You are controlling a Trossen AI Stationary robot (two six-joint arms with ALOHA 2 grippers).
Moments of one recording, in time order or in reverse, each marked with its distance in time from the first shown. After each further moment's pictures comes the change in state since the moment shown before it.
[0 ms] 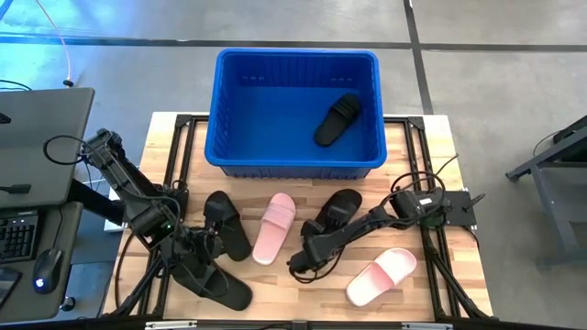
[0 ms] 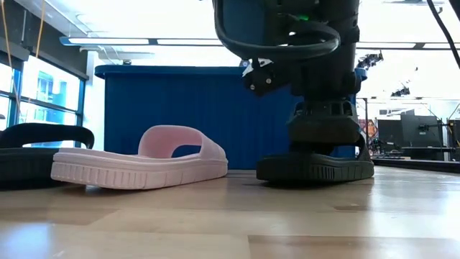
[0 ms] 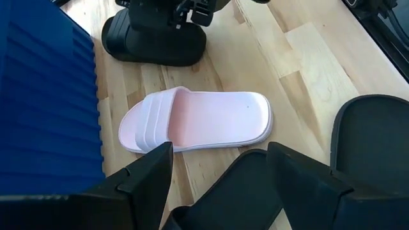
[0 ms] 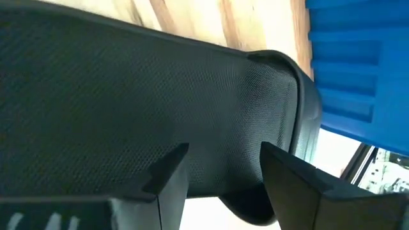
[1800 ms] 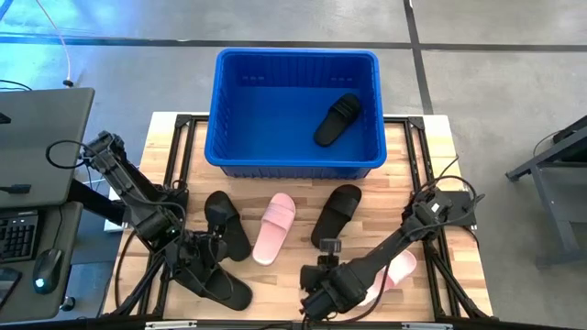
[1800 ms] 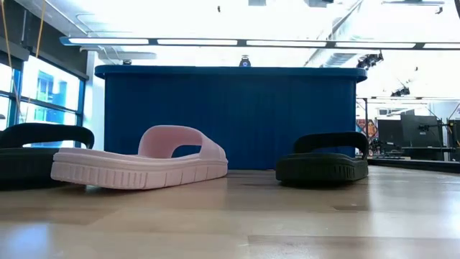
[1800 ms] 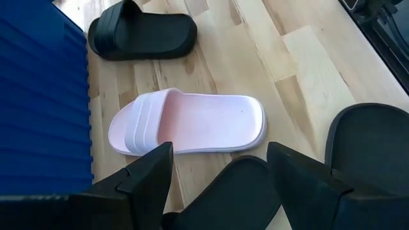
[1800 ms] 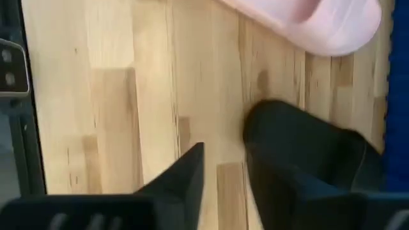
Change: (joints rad) left arm 0.001 0.046 0.000 0.039 0.005 -0.031; right arm 0.214 -0.066 0.440 0.020 -0.126 -0.291
